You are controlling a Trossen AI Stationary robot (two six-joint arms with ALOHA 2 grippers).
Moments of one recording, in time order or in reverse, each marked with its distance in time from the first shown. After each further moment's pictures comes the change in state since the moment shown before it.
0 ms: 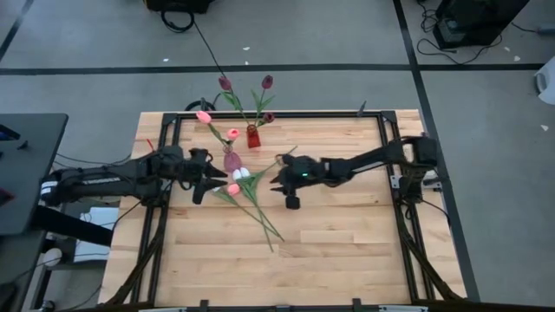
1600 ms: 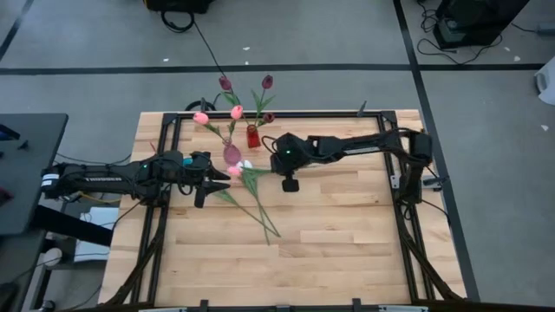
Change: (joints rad) left arm -0.102 0.031 -0.023 0.122 -0.084 -0.035; right arm -0.115 -0.001 0.319 -0.555 -0.082 -0.166
